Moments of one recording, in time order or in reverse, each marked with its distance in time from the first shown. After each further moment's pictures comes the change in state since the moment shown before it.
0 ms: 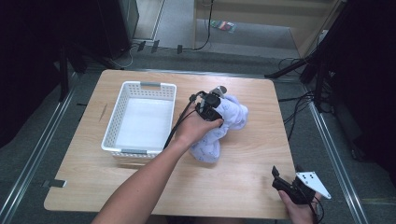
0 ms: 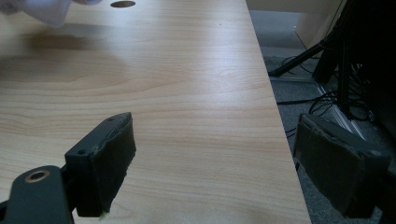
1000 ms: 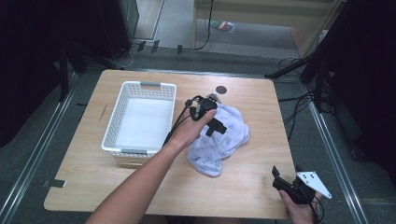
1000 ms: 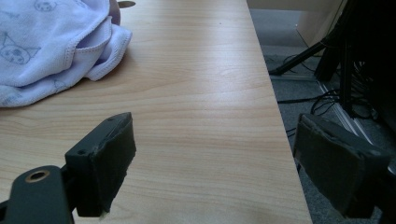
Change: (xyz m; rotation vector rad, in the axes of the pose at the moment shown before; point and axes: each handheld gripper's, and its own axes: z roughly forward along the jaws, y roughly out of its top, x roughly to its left) left arm 0.003 -0.018 -0.011 -0.030 -0.013 0.035; right arm -0.001 0.000 0.000 0.003 0.006 0.012
